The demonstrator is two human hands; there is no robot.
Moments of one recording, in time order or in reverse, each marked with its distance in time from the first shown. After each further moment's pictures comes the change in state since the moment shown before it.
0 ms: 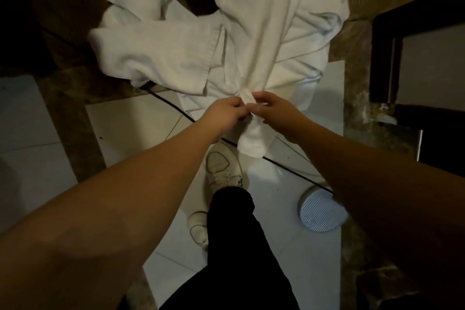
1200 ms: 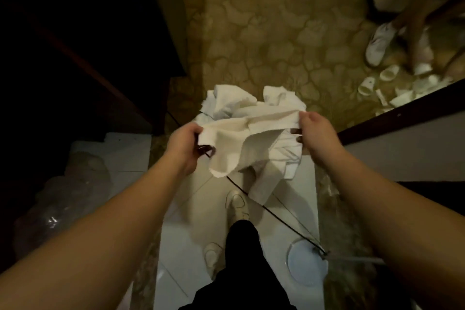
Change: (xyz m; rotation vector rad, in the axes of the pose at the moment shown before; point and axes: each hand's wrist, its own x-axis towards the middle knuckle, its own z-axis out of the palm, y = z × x) left_hand -0.415 0.128 -0.113 -0.972 0.467 0.153; right_hand -0.338 -0.227 -0.056 0.044 0.393 -0.310
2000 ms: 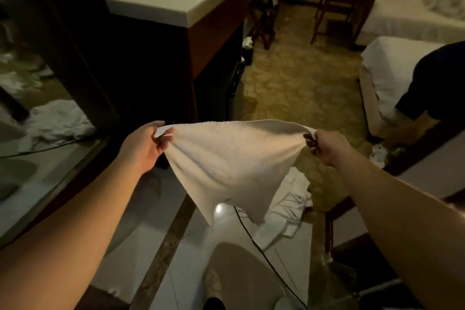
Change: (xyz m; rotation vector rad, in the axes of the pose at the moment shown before) left_hand -0.410 0.065 -0.182 -0.290 0.087 0.556; right_hand -0.279 -0.153 -0.156 0.358 -0.128 -0.053
